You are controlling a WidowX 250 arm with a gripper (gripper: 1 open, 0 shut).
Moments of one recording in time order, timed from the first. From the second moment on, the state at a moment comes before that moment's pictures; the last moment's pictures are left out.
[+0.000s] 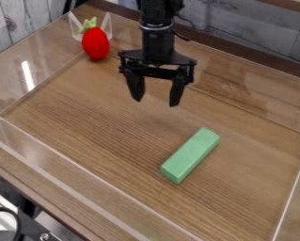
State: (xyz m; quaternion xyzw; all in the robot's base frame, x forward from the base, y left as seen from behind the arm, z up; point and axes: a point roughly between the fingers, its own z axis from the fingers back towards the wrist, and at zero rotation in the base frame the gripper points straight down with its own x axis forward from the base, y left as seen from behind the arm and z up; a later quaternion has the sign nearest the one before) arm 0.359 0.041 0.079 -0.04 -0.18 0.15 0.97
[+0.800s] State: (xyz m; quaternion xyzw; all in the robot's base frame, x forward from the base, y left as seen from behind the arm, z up) arm 0.367 0.127 0.077 -0.04 -0.22 0.16 0.96
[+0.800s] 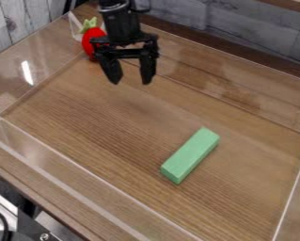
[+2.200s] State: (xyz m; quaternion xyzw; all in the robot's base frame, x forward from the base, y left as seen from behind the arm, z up) arm 0.371 0.211 0.103 -0.03 -0.28 0.12 0.95
